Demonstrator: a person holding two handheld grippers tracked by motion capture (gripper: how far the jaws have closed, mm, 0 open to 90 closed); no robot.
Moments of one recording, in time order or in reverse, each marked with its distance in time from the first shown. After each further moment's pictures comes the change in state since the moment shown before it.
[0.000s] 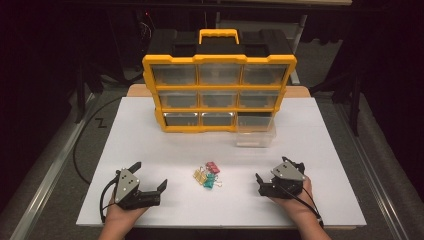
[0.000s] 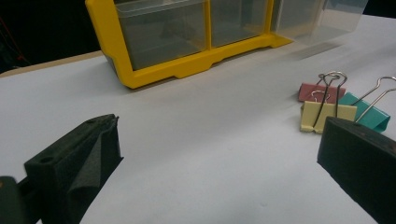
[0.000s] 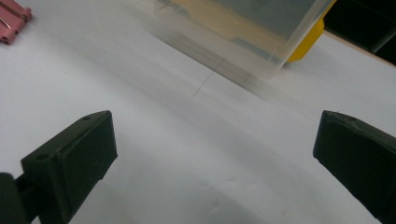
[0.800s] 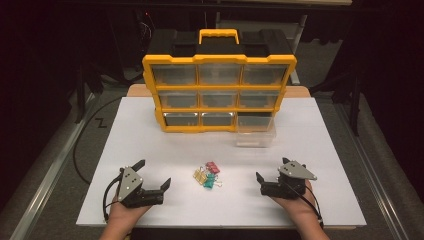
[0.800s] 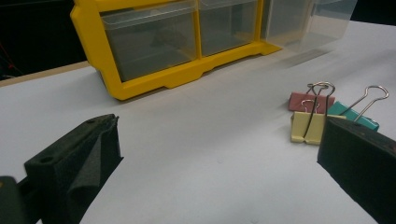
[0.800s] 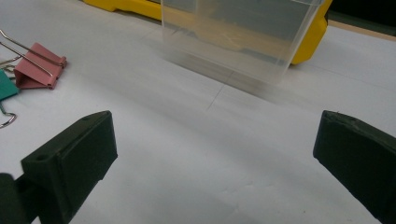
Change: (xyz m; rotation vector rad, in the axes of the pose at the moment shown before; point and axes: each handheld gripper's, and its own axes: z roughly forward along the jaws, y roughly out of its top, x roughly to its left) left arm -0.004 0.005 0.006 -0.020 -0.028 0.016; right arm -0.006 0.002 -0.010 -0.048 0.083 0.175
